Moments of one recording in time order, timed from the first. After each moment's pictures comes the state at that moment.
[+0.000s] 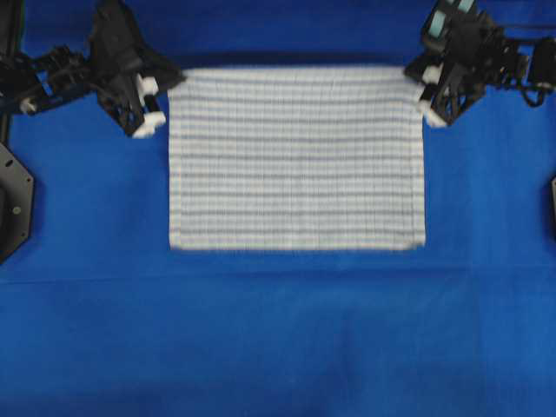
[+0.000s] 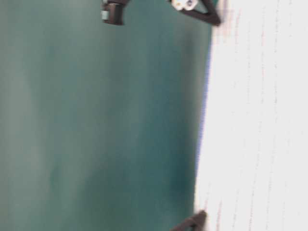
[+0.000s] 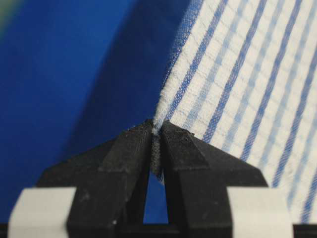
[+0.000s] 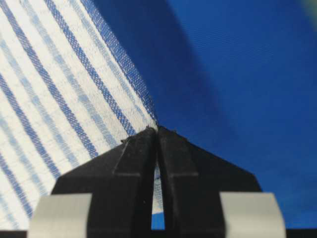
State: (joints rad) left arm 0.57 -0.19 1.05 -0.02 -0.36 0.19; right arm -0.60 -0.15 0.92 -0.50 0.03 0.41
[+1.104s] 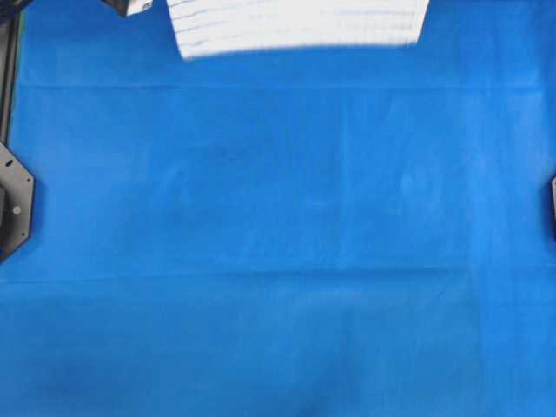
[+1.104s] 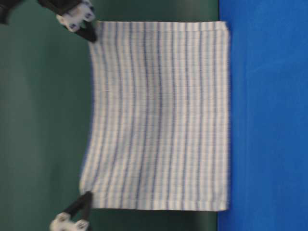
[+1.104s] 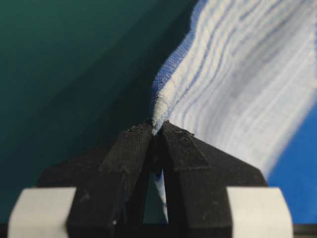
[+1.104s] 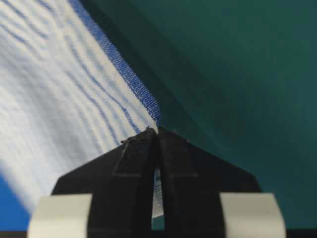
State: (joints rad) left arm 0.68 -0.43 0.78 -0.02 -0.26 0.23; right arm -0.69 -0.40 0.60 -0.72 0.23 0.41
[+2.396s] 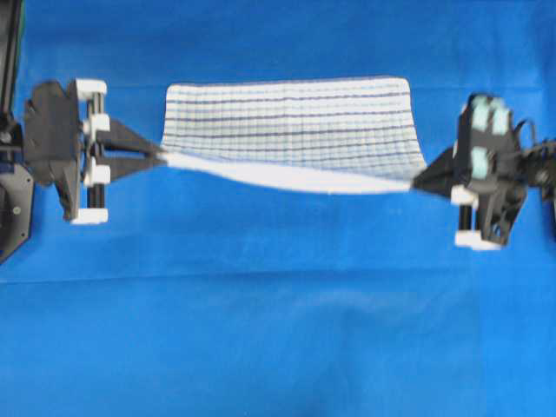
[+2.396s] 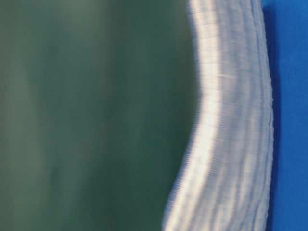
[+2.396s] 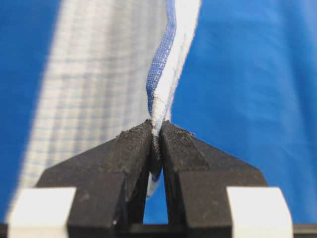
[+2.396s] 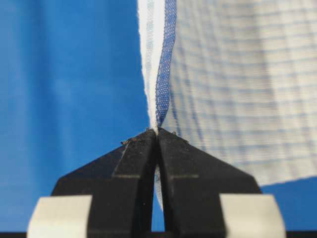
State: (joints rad) left arm 0.08 -0.61 1.18 -0.02 -0.23 0.18; right arm 0.07 -0.49 0.94 -0.32 0.36 0.43
